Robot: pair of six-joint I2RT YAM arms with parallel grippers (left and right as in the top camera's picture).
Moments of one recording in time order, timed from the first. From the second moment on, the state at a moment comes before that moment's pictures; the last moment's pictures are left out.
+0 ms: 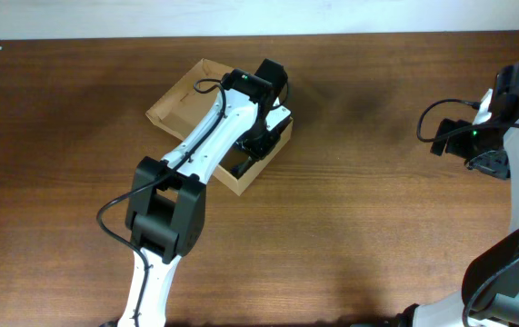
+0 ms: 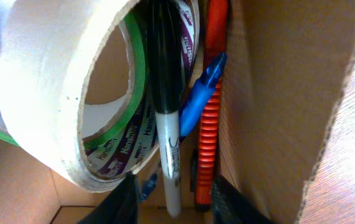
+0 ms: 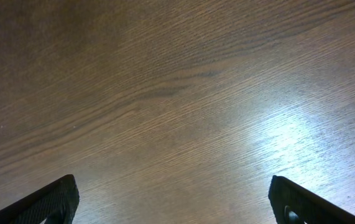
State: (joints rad) left arm -0.51 2.28 2.00 -1.24 0.00 0.19; right arm -0.34 1.72 1.53 -1.20 0.02 0.11
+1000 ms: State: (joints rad) left arm -0.51 2.28 2.27 -1.42 0.00 0.17; right arm -0.34 1.72 1.53 -1.13 -0.08 0.10
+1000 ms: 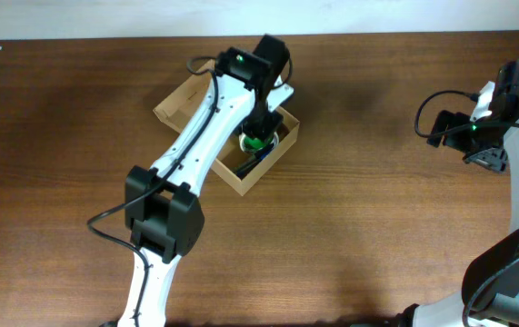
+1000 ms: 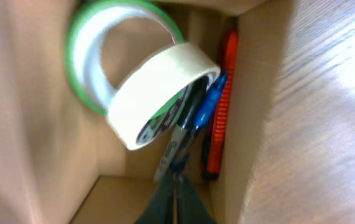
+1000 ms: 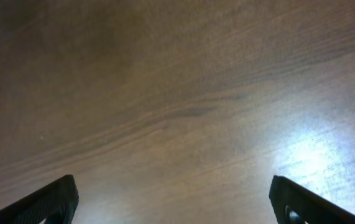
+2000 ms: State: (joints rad) left arm 0.32 1.76 2.20 -1.66 -0.02 -0.05; right arm 0.06 1.73 1.92 -1.37 -0.06 0.07
